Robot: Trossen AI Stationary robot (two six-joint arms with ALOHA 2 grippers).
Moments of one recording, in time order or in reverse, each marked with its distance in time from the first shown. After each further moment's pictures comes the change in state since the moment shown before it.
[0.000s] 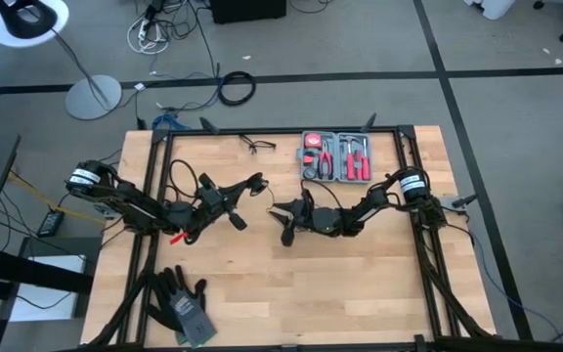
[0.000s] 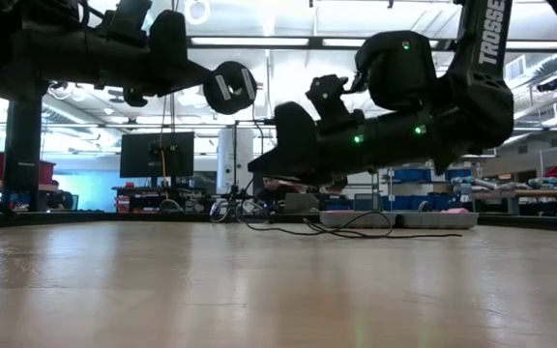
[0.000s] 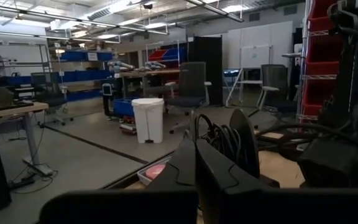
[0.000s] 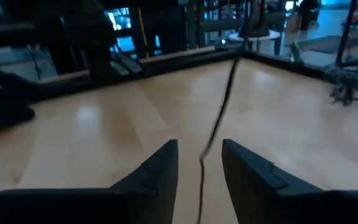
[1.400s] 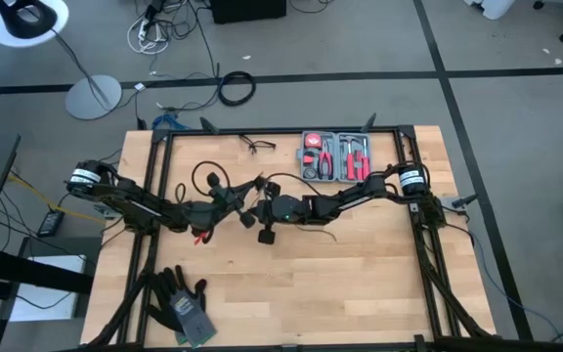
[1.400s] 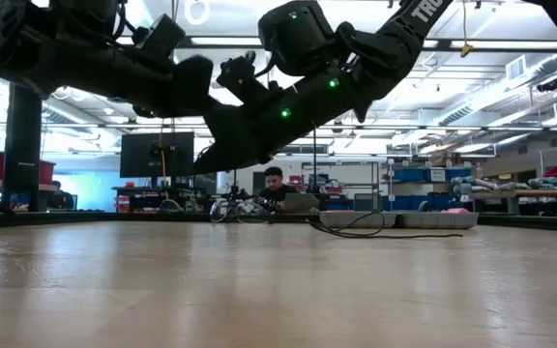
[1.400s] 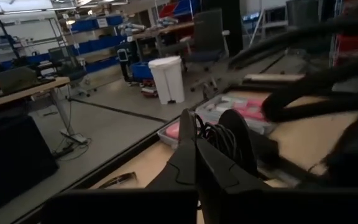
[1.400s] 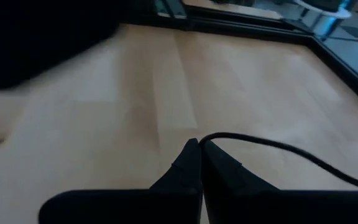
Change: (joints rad) left arm 0.047 0.000 0.098 -0.414 -0.040 -0.099; right arm -0.069 -0.006 0.456 -0.767 -0.238 -0.263
